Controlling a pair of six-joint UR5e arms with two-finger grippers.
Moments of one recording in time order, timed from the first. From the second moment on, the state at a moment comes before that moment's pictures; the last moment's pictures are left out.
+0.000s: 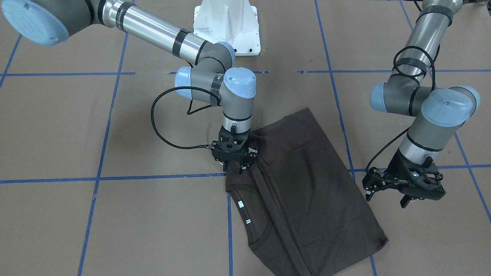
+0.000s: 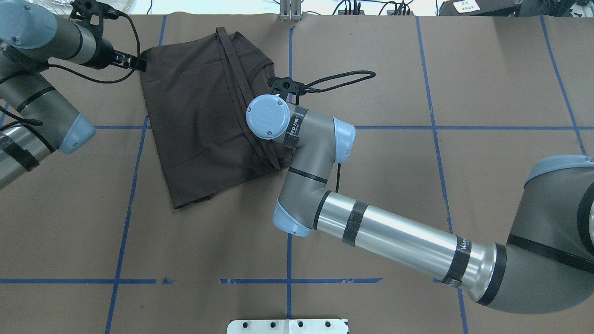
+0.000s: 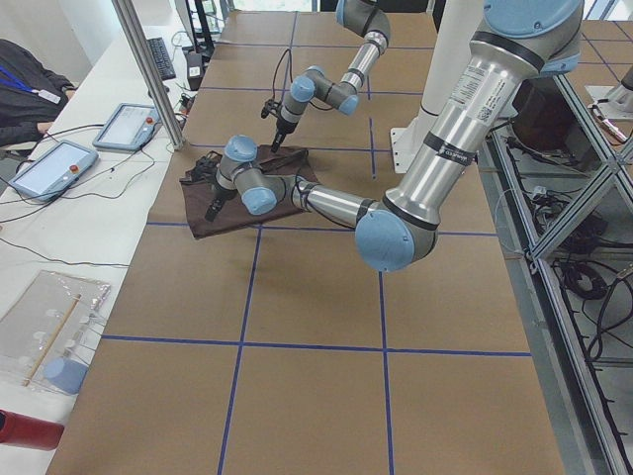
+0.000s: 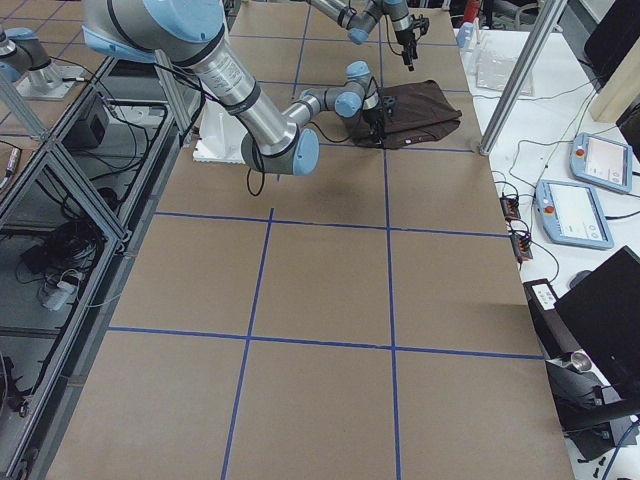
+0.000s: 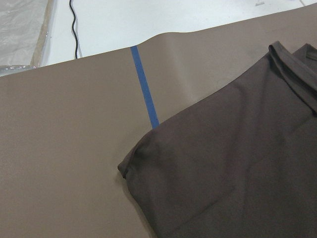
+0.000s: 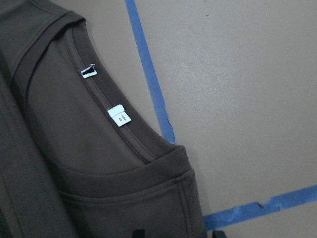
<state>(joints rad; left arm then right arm) -1.00 -2.07 -1.27 -2.29 -1.91 -0.68 0.50 -0.55 1.05 -1.29 1.49 1.47</state>
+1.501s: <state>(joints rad) -1.00 -2.07 -1.27 -2.29 -1.91 -0.68 0.49 -0.72 1.33 -1.35 1.50 1.46</state>
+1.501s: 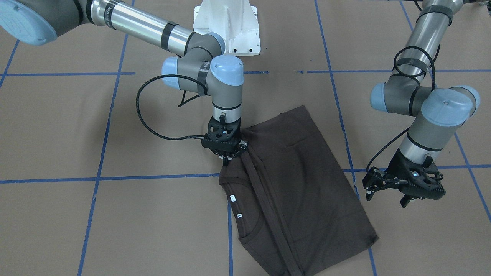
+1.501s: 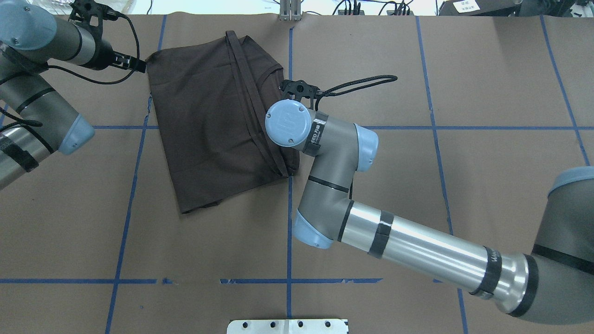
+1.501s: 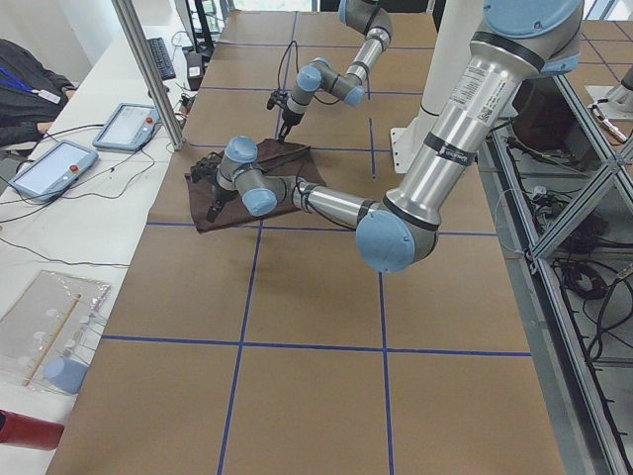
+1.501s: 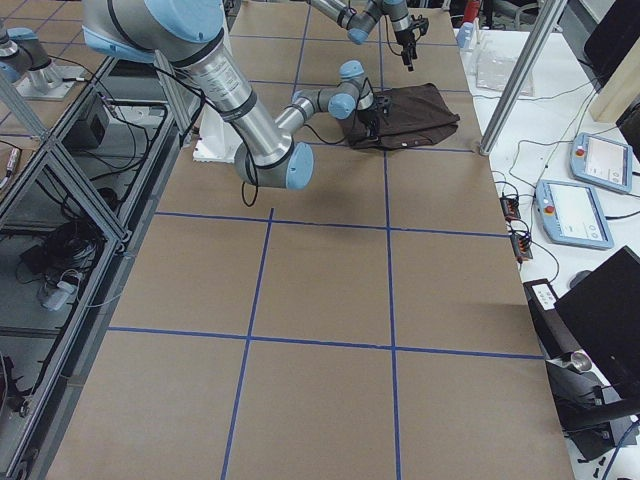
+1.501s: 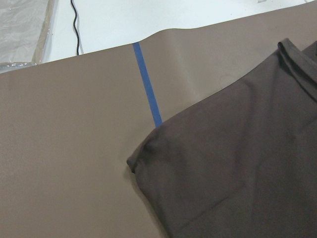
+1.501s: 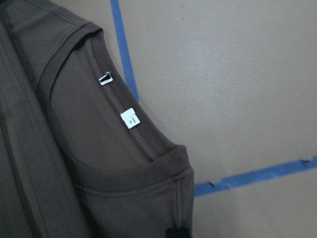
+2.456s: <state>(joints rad) -1.00 -2.07 -1.28 -2.29 -1.91 -0.69 0.18 -1.33 2.04 -1.52 1.29 1.53</state>
